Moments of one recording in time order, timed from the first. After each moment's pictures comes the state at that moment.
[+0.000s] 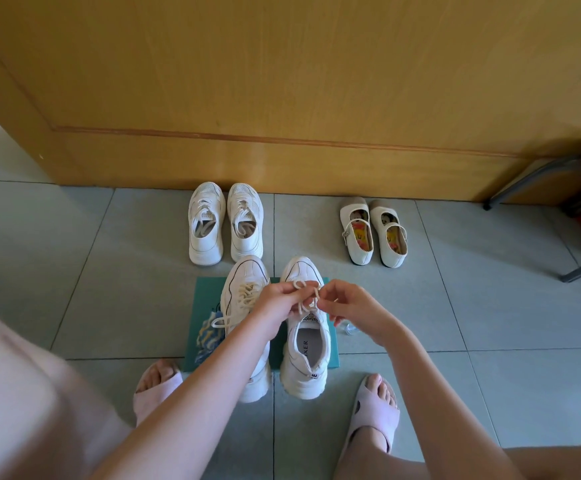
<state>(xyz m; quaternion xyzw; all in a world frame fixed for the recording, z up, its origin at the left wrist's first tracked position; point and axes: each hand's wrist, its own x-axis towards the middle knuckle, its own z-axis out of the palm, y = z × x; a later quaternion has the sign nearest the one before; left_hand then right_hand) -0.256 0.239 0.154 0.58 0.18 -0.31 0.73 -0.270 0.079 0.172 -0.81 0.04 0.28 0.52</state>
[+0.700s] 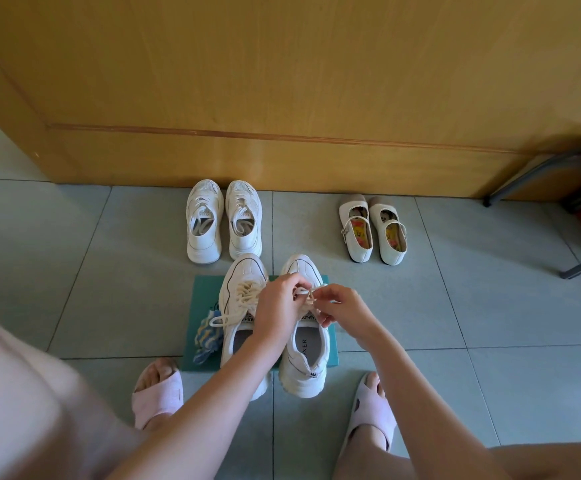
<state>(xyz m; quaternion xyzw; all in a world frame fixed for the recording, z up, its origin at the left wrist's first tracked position) -0.268 0.234 0.142 0.90 -0.05 -0.02 0.44 -0.274 0.089 0.147 -0.80 0.13 0.23 0.54</state>
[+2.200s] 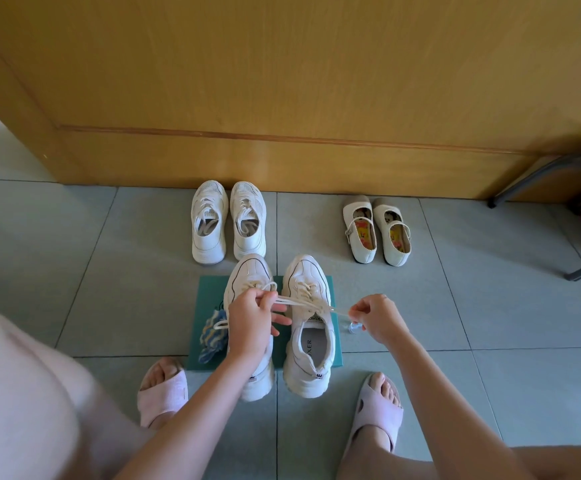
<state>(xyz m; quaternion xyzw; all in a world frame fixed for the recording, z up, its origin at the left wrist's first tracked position) -0.290 0.268 0.148 0.75 0.19 -0.08 0.62 -0.279 0.054 0.137 -0.90 0.20 0.22 0.32</state>
